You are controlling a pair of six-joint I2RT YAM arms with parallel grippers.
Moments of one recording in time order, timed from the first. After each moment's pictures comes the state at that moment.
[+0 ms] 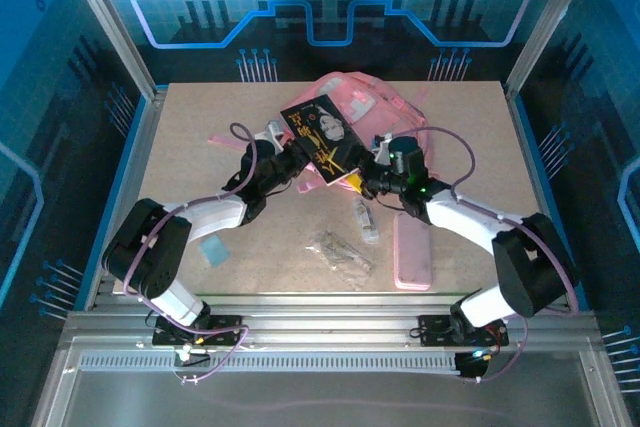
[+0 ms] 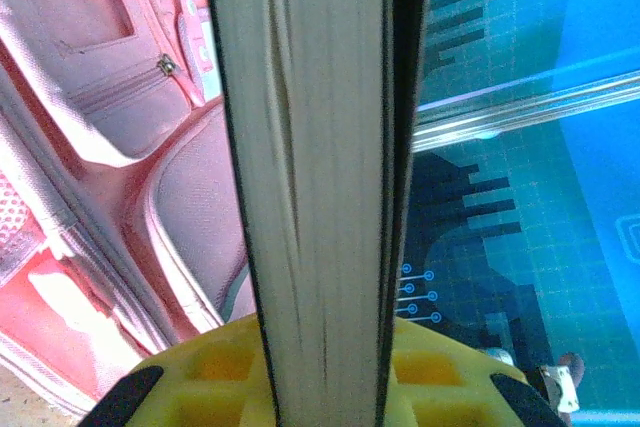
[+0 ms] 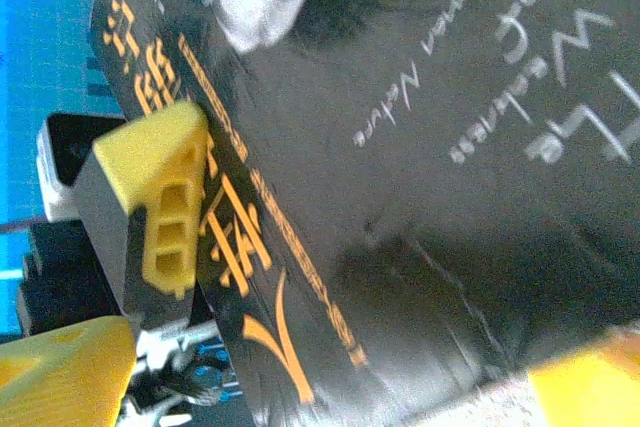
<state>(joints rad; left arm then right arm) -0.46 1.60 0.78 0.65 0.16 -1.19 0.48 1.49 0.82 0.27 -0.47 1.17</state>
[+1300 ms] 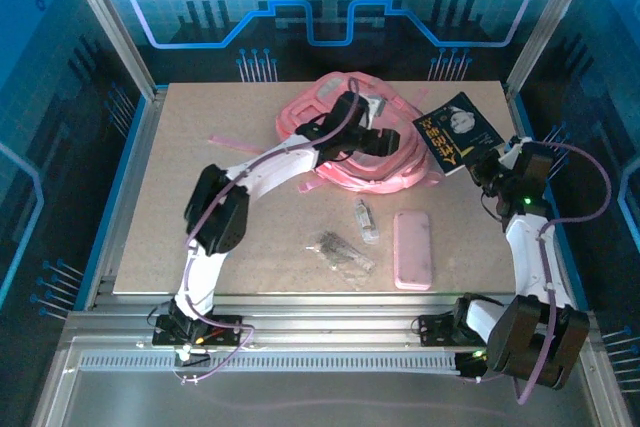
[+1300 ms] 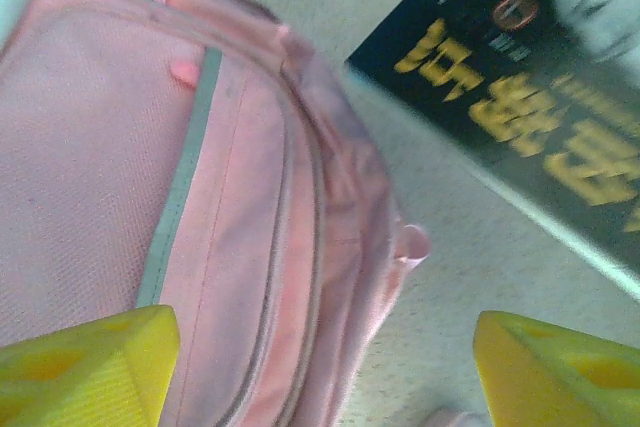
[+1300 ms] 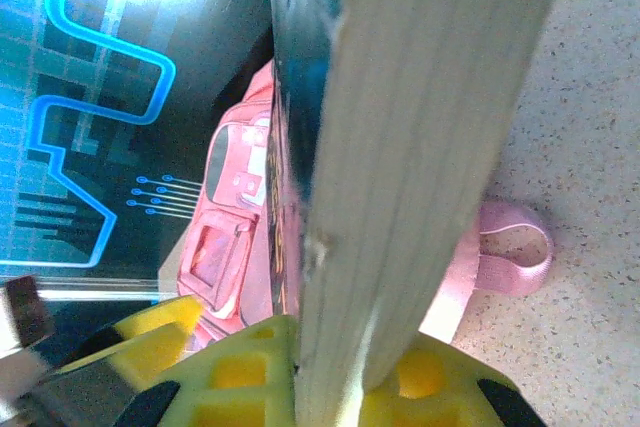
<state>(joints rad) -0.68 2.16 1.87 -0.36 0.17 -0.39 -0.35 1.07 0.76 -0.23 -0.57 0.79</state>
